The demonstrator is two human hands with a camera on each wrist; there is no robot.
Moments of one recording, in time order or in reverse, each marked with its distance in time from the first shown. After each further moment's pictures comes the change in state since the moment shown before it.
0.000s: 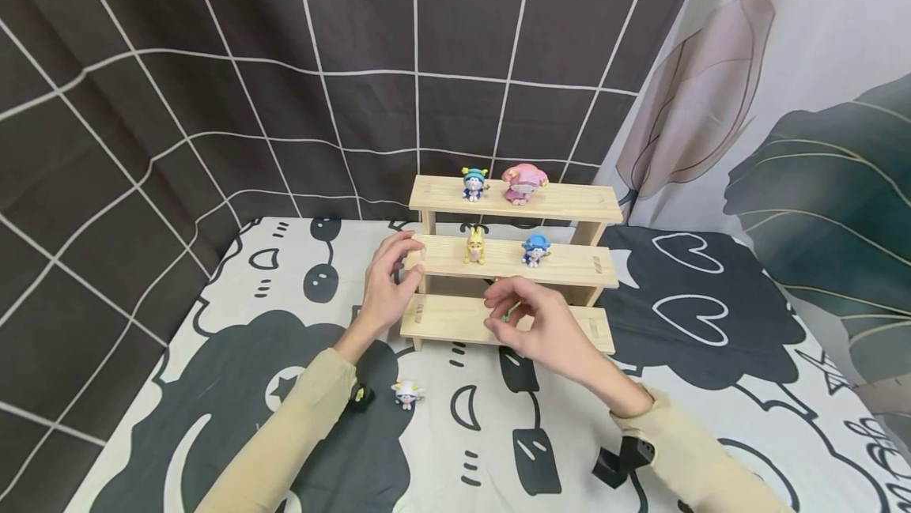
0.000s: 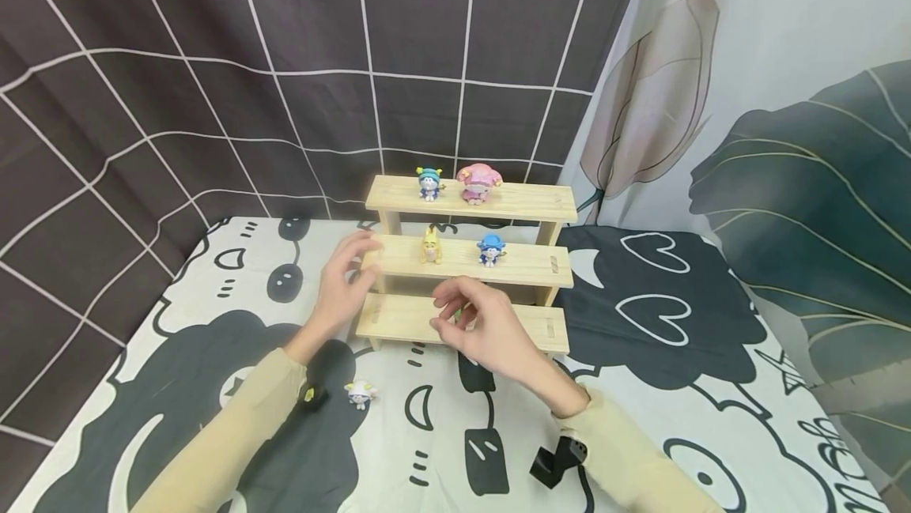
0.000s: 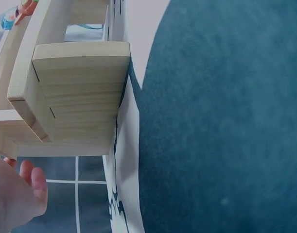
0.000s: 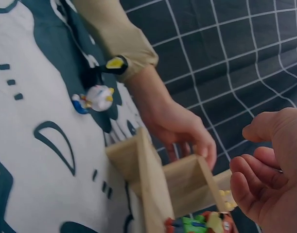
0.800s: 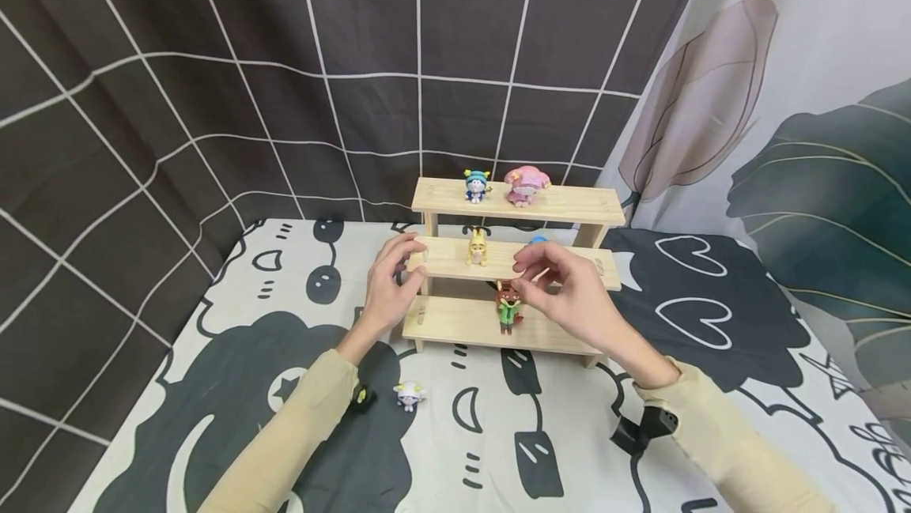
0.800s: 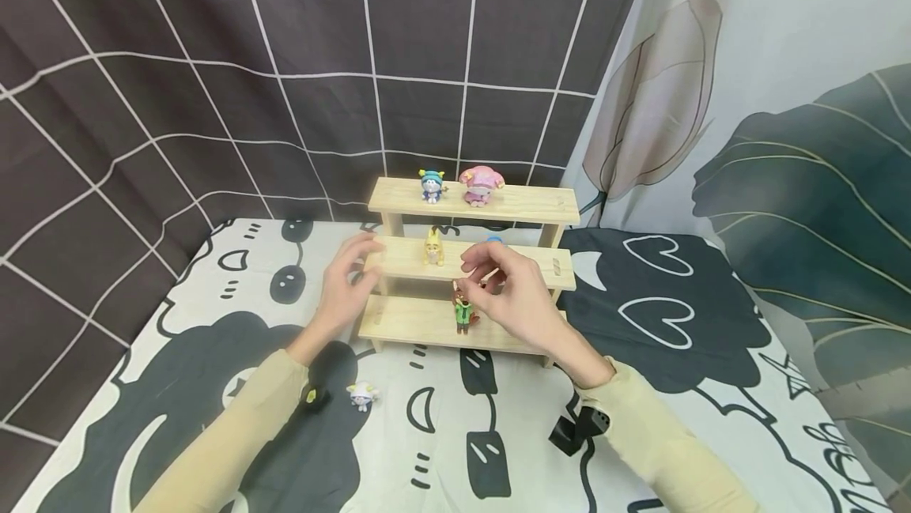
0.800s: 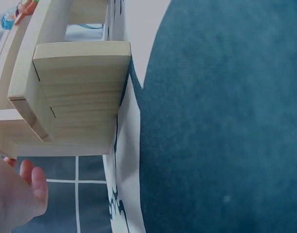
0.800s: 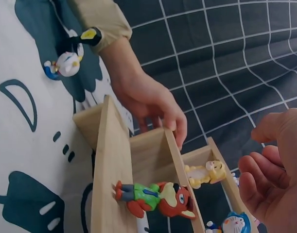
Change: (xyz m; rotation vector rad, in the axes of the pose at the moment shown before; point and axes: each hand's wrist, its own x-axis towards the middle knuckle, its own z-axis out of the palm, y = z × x) left_hand -0.001 0.002 0.000 -0.007 -0.004 0.009; right_hand 0.020 -0.005 -0.037 -0.082 0.109 0.021
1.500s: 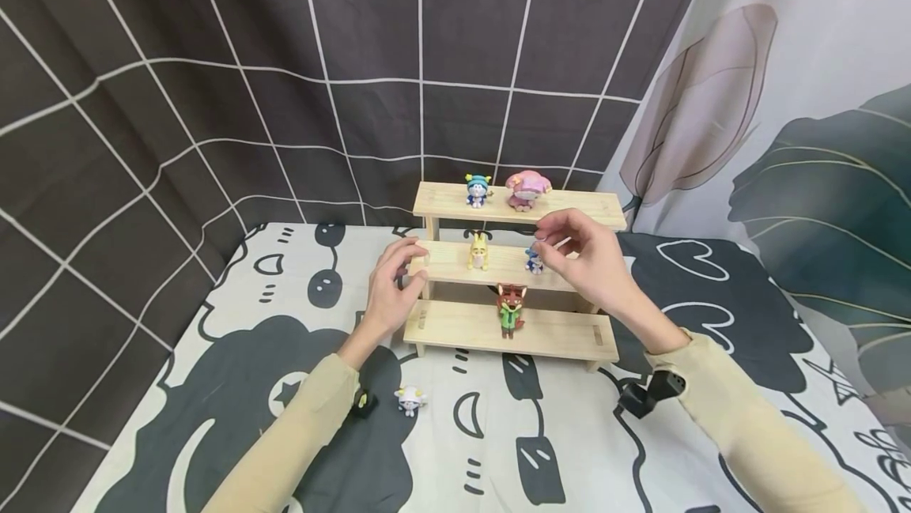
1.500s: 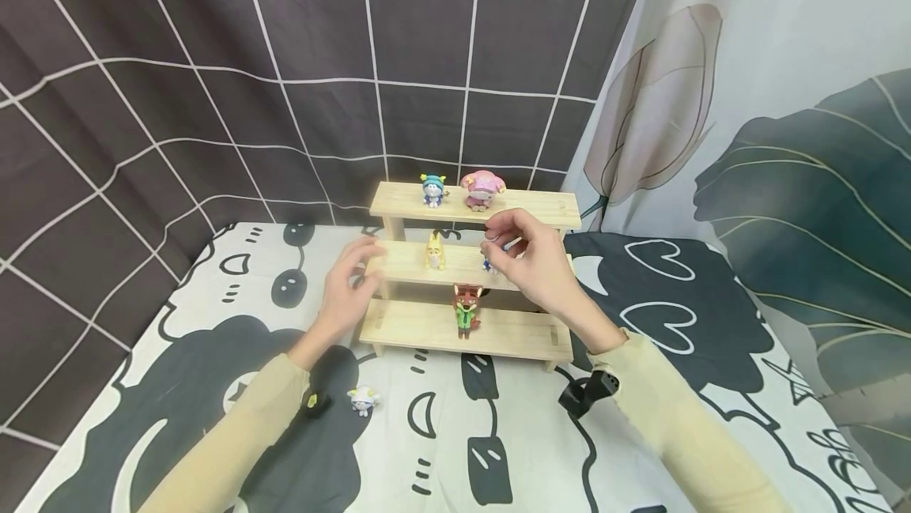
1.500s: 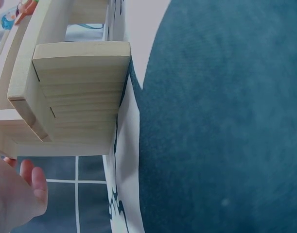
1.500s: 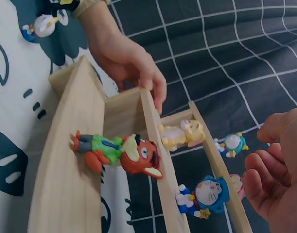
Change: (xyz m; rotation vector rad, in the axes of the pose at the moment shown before) left_hand -0.002 -0.003 0.000 0.003 0.004 0.022; right_hand 0.027 0.015 -0.027 -0.067 0.103 0.038
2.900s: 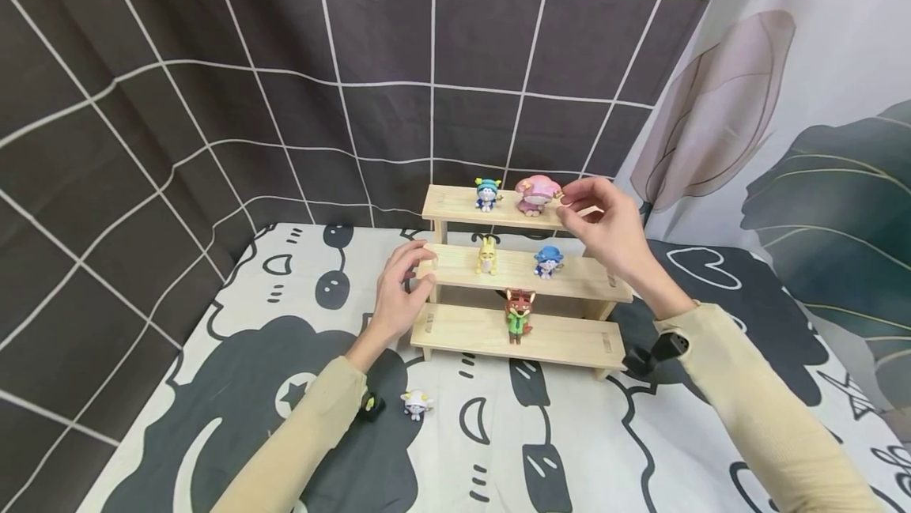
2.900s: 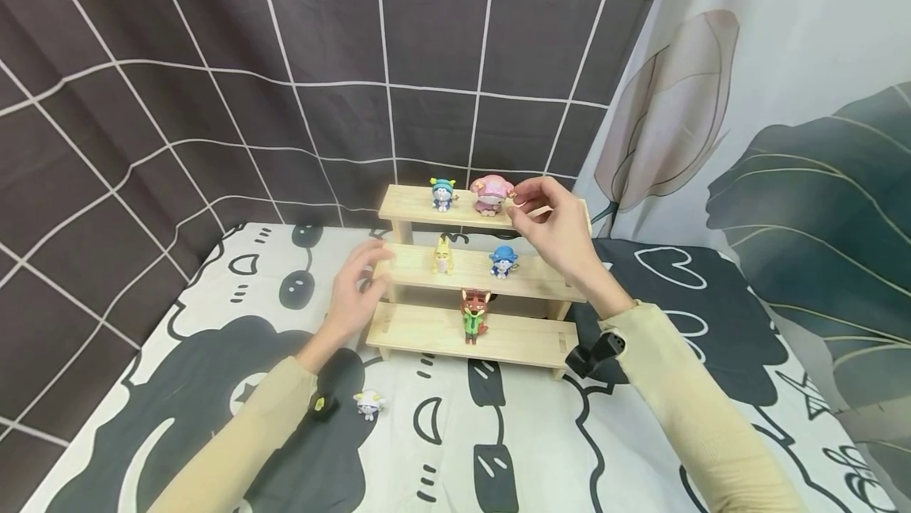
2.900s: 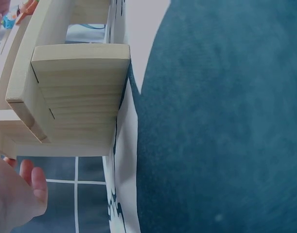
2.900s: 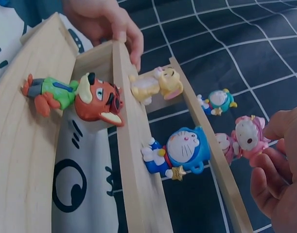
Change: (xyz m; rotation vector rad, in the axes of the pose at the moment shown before) left_hand 0.000 0.001 0.000 0.010 0.006 -0.004; right_hand 0.036 0.021 -0.017 -0.097 0.099 0.047
